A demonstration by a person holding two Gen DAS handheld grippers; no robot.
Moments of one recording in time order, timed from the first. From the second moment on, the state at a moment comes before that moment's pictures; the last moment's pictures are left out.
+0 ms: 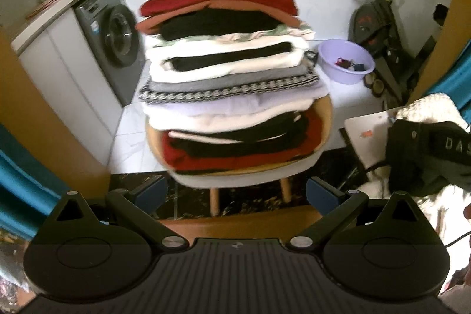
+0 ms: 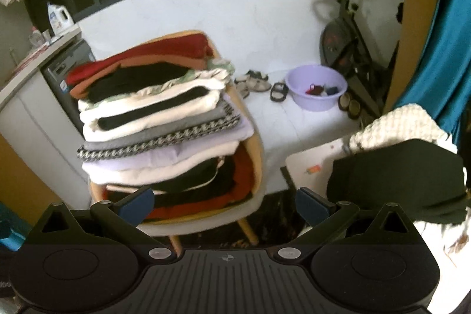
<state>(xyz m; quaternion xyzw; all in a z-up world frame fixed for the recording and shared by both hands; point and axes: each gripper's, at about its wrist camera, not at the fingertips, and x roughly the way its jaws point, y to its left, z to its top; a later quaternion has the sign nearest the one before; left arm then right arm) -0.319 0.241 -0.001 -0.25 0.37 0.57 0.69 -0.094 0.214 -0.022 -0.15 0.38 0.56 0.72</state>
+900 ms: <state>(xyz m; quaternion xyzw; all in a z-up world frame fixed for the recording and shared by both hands) -0.374 0.223 -0.010 -0.29 0.37 0.52 0.72 -0.176 0.185 -0.007 -0.20 0.36 0.54 0.74</state>
